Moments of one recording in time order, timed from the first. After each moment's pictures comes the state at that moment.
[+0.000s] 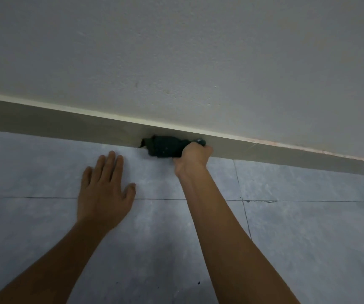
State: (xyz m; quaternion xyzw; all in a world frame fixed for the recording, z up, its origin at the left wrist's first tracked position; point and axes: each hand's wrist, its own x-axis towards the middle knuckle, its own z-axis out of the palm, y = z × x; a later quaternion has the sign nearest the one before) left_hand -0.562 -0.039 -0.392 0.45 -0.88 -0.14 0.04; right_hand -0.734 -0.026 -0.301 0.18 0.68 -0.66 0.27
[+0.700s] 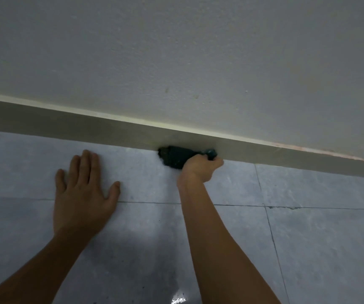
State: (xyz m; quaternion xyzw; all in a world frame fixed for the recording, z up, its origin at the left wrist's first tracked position) left_hand -0.495 -0.072 -0.393 0.52 -0.84 -0.13 0.06; right_hand -0.696 -0.045 -0.326 0.18 0.74 -0.63 0.17
